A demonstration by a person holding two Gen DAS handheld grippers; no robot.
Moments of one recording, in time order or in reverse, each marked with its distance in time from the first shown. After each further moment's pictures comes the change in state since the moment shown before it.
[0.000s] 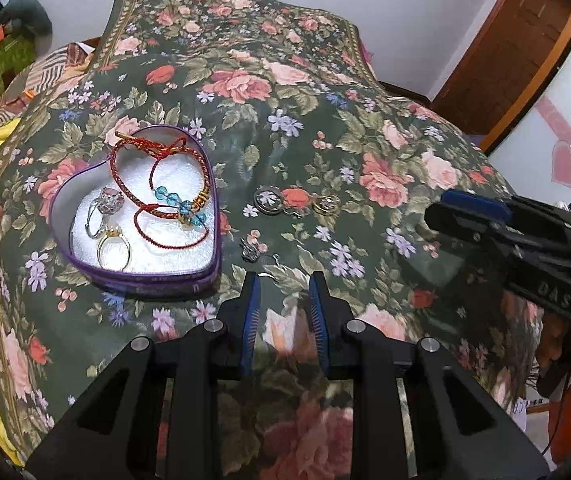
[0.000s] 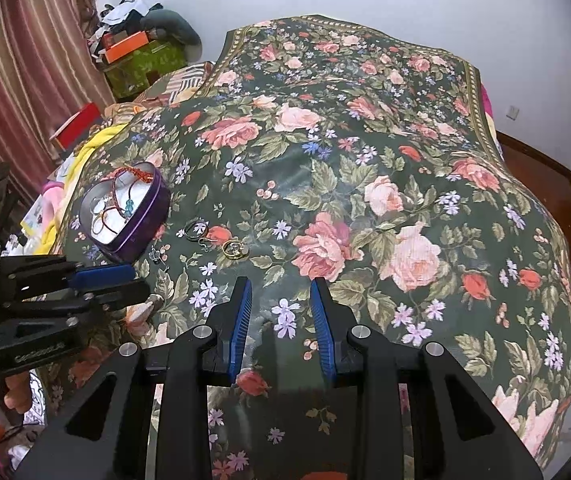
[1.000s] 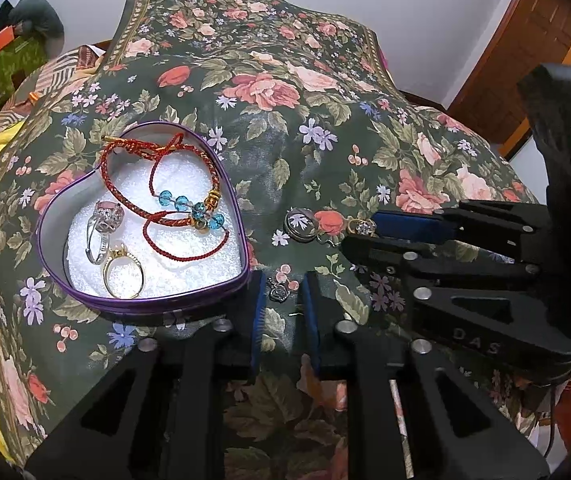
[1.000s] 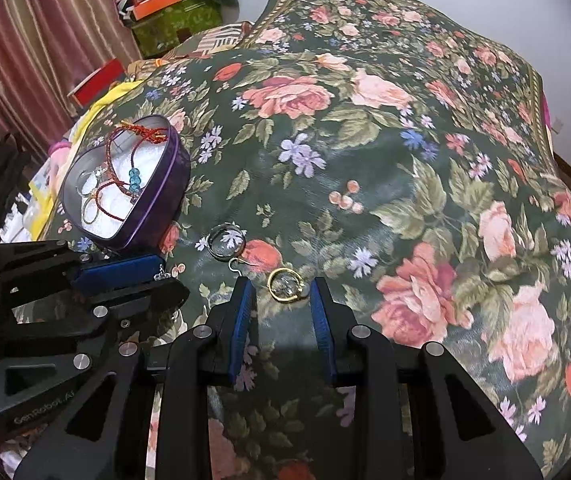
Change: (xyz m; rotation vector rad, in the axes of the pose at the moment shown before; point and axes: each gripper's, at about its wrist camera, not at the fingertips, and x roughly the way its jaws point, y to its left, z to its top) left arm 0.020 0.013 0.011 -0.010 -0.028 0.036; right arm 0.067 0.033 0.022 -0.121 0.117 0.078
